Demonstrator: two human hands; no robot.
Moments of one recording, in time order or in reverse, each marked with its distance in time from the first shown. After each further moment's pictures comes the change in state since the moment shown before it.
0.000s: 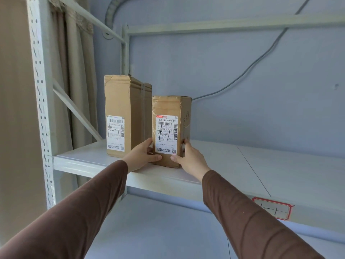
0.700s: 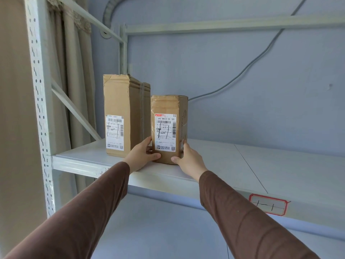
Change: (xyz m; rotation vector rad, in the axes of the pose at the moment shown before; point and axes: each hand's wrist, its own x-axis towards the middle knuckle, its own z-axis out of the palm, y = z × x) left_hand -0.003 0.002 0.008 0.028 0.080 -0.011; right_hand -0.001 0.004 0.010 -0.025 0.008 0.053
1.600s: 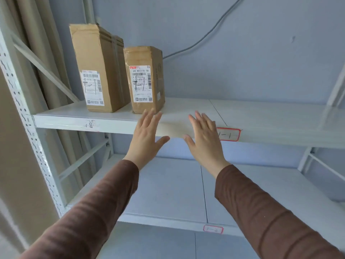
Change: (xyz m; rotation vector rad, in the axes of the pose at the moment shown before) left_hand -0.152 0.057 0.098 0.414 0.226 0.397; right_hand -0.176 0.065 -0.038 -0.399 0.330 -0.195
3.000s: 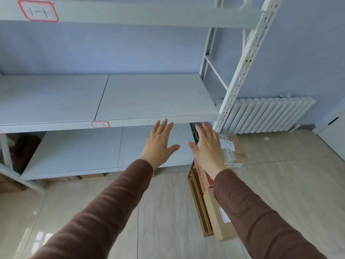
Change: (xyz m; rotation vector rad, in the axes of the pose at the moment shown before) left_hand -0.279 0.519 0.249 -0.257 -0.718 -0.137; right_hand -0.490 0.354 -0.227 -0.050 -0.439 0.564
